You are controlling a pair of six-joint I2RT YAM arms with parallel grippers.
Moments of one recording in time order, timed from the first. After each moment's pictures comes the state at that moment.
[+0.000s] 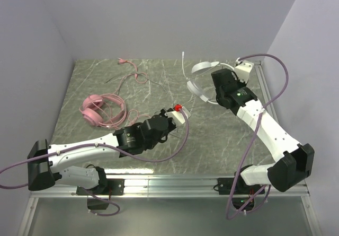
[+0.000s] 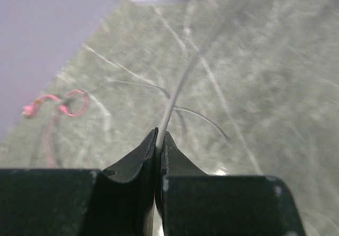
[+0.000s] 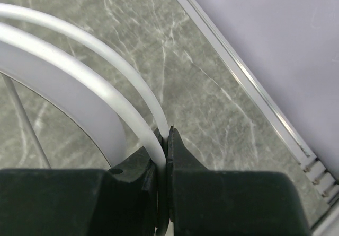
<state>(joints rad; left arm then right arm) -1.20 1.22 0.96 -0.10 -0.59 0.21 0.44 1.32 1.25 -0.73 0.97 0.56</state>
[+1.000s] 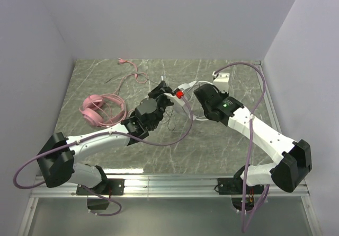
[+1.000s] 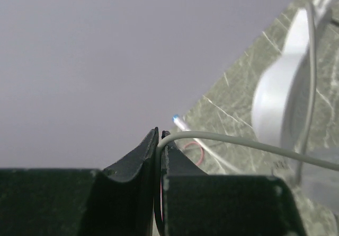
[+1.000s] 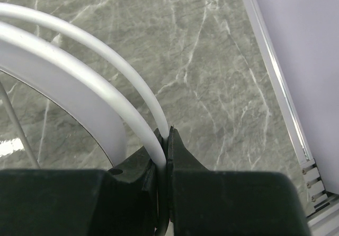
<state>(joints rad) -0.96 1.35 0.90 0.54 -0.59 0.82 0.67 1.31 1.15 -0.79 0.93 0.53</state>
